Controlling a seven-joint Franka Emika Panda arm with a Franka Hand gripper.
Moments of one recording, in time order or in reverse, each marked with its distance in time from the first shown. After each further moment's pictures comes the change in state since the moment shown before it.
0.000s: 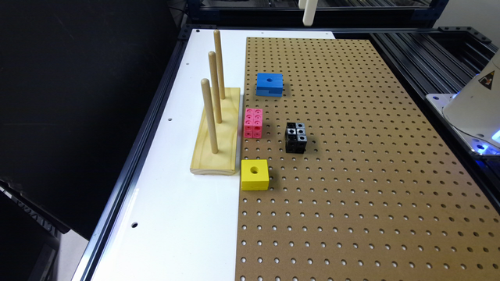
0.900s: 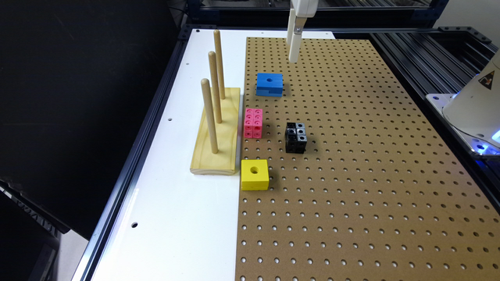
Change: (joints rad) arm 0.000 0.161 0.000 0.006 -0.001 0.132 -0.002
